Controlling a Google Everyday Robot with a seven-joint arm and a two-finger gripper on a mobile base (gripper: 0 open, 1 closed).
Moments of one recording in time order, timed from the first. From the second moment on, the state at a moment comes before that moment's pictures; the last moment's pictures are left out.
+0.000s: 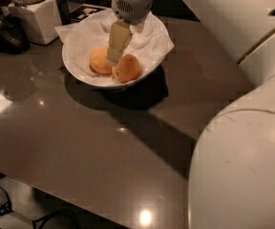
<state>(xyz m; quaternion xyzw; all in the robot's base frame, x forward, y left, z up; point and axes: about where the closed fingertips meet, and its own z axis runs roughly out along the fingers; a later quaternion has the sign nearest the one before) 0.634 0.025 0.940 -0.54 0.83 0.02 0.12</state>
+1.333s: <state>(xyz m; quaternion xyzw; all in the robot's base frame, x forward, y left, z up) 0.660 0.031 0.888 -0.54 0.84 0.03 0.07</state>
